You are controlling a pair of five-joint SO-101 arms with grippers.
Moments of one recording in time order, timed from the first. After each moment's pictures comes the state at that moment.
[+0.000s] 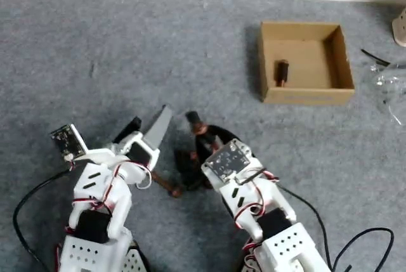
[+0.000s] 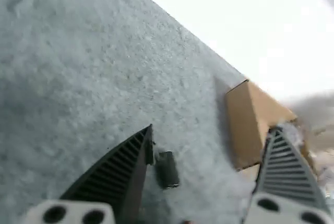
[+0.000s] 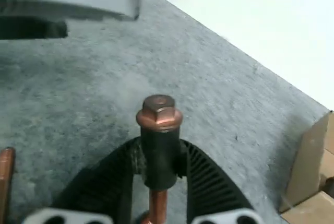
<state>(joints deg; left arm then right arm) 6.4 -103.8 94.7 35.3 46.3 -32.8 -79.9 96.0 6.2 22.0</state>
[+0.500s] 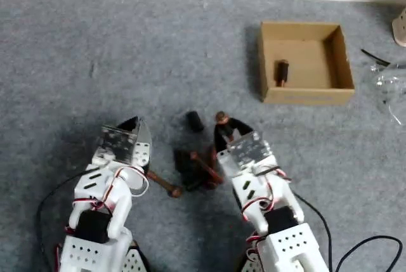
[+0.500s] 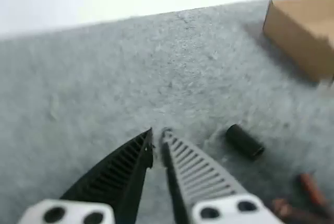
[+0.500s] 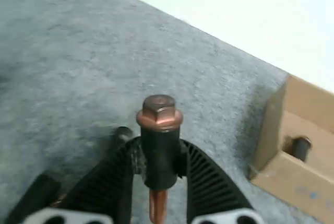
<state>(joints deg) 6.4 -103.8 94.7 38.3 -1.3 -23.4 -79.9 96.0 6.2 16.7</state>
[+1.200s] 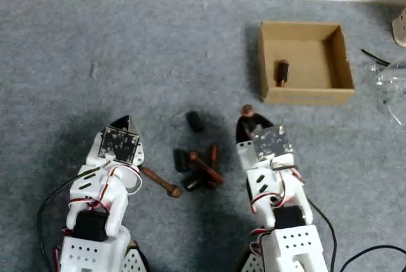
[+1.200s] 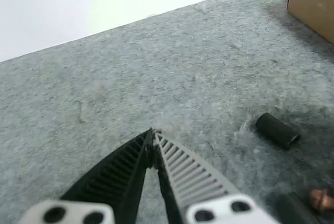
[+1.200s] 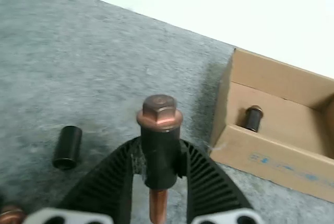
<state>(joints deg) 1.9 -103.8 95.2 38.3 -8.9 -13.9 -79.9 96.0 6.2 14.8</state>
